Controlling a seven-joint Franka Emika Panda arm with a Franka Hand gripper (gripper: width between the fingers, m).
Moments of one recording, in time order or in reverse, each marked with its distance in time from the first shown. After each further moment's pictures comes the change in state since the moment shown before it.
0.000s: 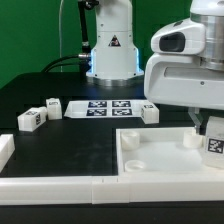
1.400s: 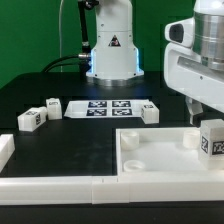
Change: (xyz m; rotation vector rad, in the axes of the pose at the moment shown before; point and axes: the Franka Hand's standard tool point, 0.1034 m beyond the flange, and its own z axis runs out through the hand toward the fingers) arm 0.002 0.000 -0.001 -0.020 0.011 0.361
